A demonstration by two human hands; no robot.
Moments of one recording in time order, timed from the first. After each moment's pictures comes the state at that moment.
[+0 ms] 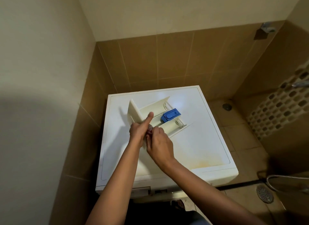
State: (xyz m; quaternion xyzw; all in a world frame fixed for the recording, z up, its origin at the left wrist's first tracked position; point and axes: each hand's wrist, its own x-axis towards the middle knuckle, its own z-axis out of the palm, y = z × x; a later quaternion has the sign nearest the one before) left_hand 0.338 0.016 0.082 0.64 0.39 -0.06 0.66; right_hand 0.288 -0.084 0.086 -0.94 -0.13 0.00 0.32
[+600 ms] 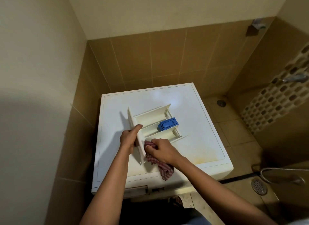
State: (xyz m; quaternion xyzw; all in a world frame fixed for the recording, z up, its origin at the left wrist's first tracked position) left_hand 0.322 0.040 0.042 0.66 0.40 -0.11 0.63; right_hand 0.295 -0.127 0.070 -0.86 -0.16 0.25 0.42
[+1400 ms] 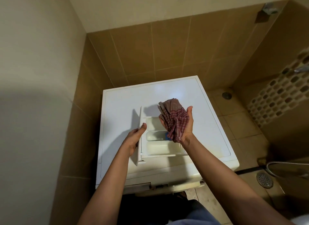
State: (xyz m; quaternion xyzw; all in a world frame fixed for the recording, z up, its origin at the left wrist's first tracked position) left_hand 0.317 0.044 0.031 0.66 0.32 -0.21 0.64; right_hand 0.376 -0.147 0.036 -0.25 0.19 0.22 0.92
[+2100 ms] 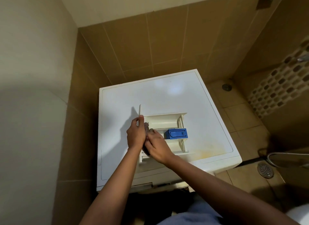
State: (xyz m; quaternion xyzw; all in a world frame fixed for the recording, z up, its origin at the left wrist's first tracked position) left_hand 0.335 0.014 0.023 0.81 0.33 -0.03 0.50; right_hand 0.311 -0.088 0.007 -0.83 -0.21 0.12 0.50
